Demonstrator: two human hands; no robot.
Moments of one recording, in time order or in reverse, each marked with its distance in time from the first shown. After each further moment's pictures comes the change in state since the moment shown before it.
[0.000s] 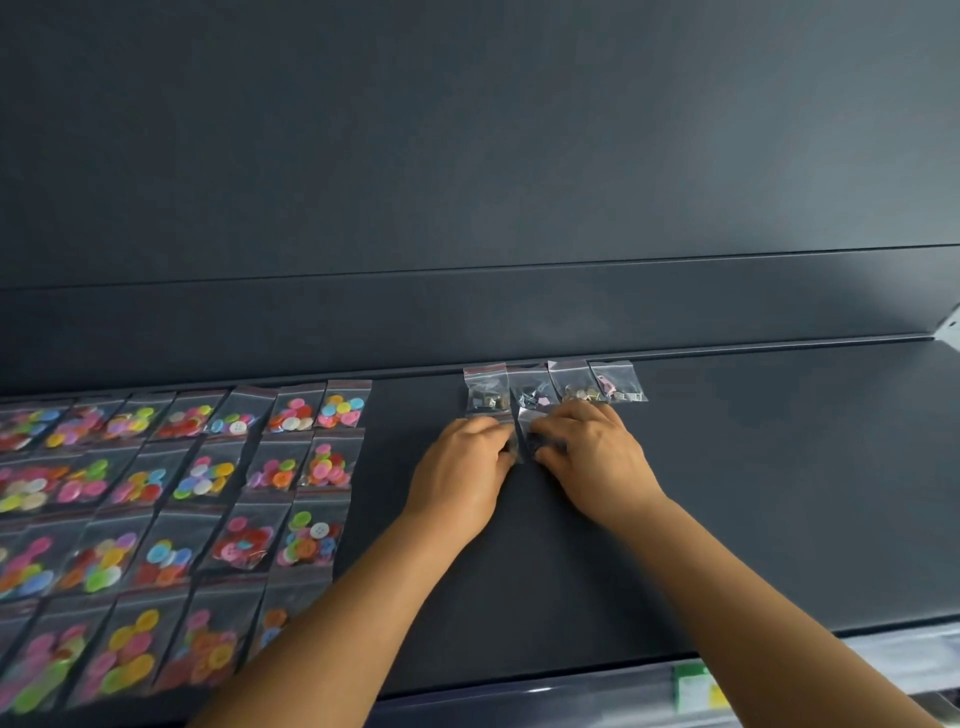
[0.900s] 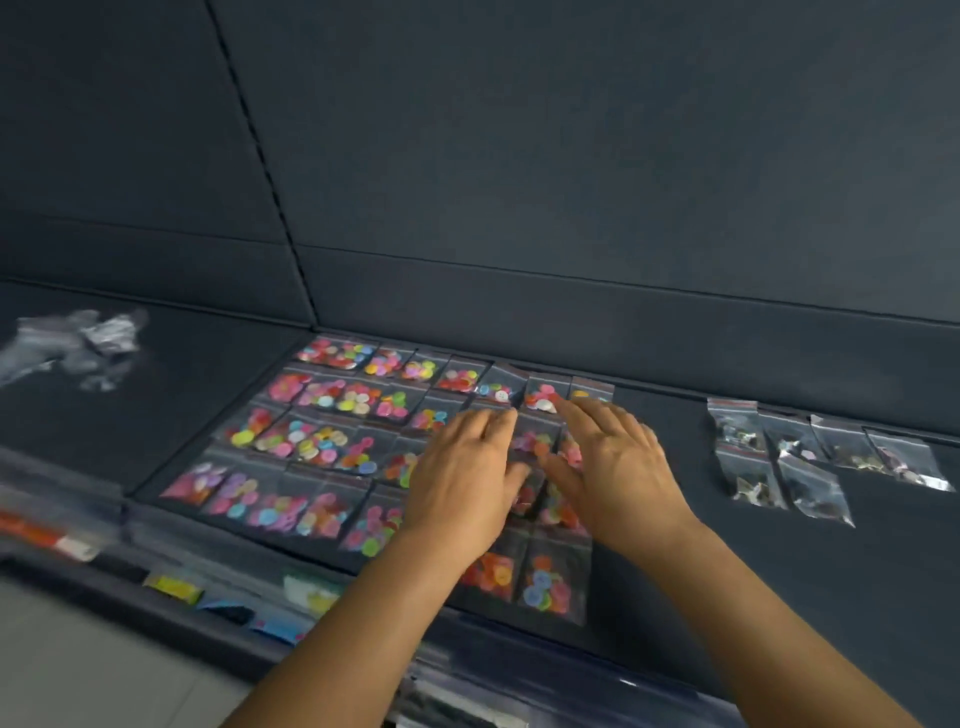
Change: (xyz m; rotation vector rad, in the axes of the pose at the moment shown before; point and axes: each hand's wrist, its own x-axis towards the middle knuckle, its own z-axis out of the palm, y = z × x) left_hand -0.124 -0.116 -0.119 0.281 0.175 -0.337; right_hand -0.002 -0.195 0.043 -0.019 -0.090 -0.368
